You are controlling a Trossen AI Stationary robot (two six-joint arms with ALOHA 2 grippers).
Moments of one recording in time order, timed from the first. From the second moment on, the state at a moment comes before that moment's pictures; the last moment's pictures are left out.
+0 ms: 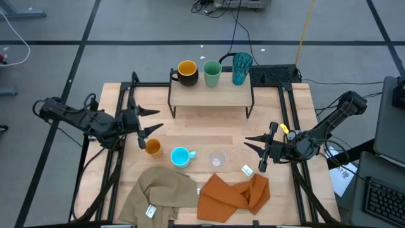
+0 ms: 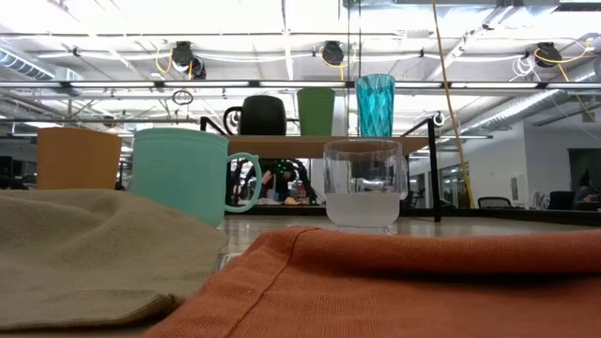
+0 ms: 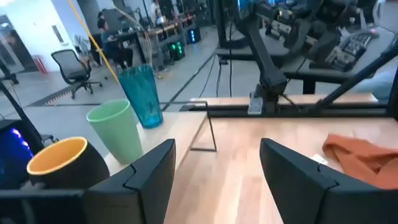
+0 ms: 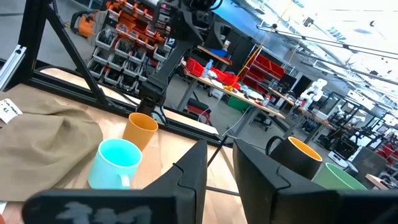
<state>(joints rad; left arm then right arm) -0.37 0.76 0.87 -0.27 -0.68 0.06 0.67 0.93 0.62 0.31 0.94 -0.46</state>
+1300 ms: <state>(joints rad) -0.36 0.75 0.87 -0.57 -0.37 -0.14 0.67 0.93 0.62 0.30 0.94 -0.35</state>
